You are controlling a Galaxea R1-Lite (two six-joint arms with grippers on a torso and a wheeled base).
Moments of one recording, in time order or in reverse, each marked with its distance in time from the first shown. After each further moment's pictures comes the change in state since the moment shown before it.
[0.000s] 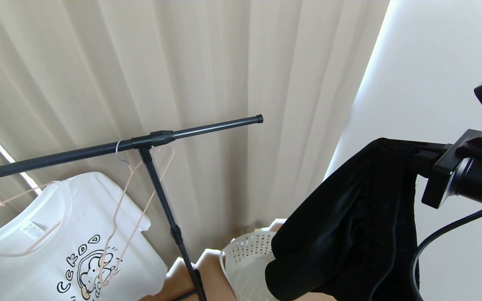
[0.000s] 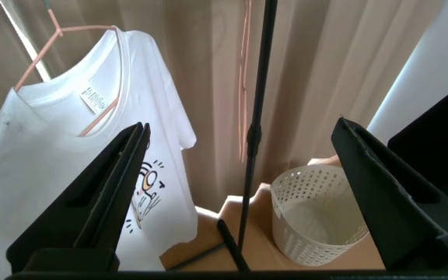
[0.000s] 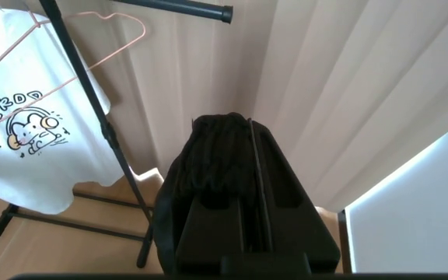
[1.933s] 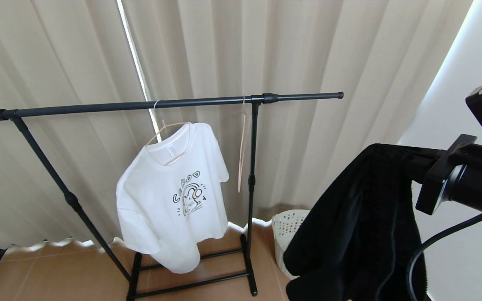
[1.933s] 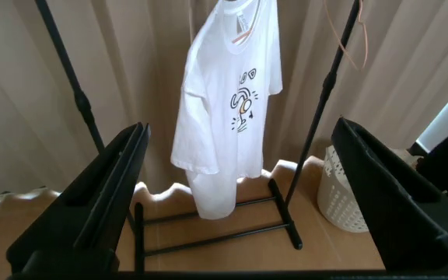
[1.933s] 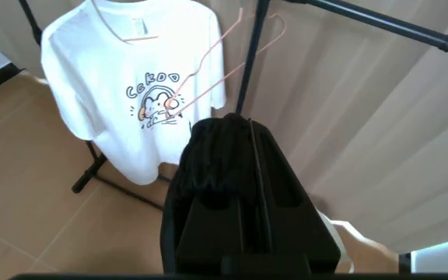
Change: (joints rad) left arm -0.001 0.000 0.000 0.000 0.002 -0.002; right arm -0.001 0.009 0.032 -0.043 0.001 -0.021
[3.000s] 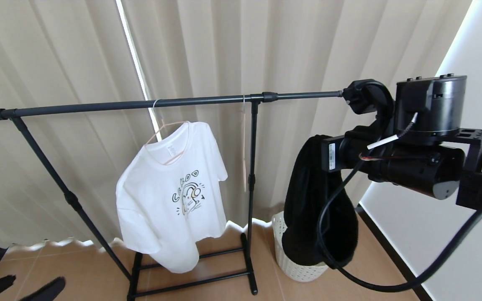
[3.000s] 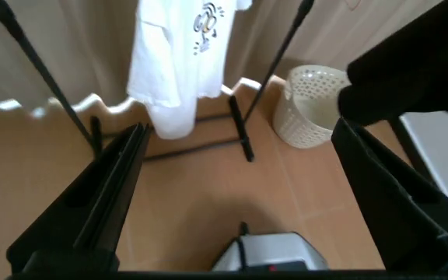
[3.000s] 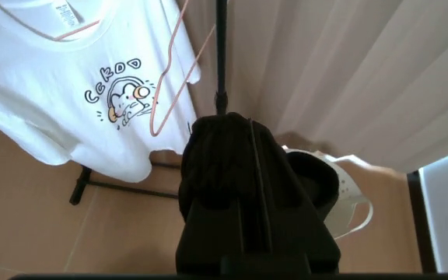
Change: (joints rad) left arm -0.158 0.722 -0.329 0.047 -0.028 -0.220; right arm 0.109 0.415 -0.360 0.102 -0.327 0.226
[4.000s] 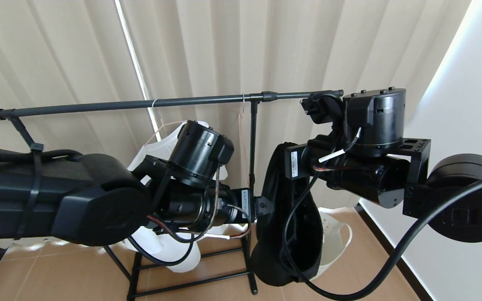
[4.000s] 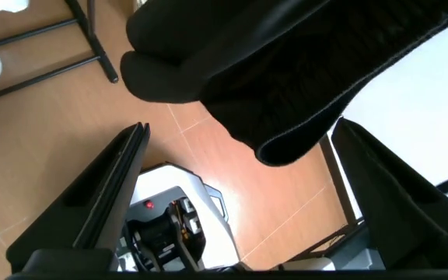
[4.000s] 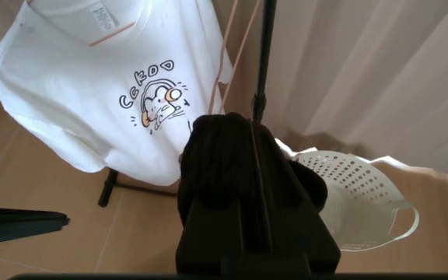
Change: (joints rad) left arm -0.600 1.109 -0.858 0.035 0.040 -0.339; right arm 0.125 0.111 -0.065 -0.041 -0.063 0.061
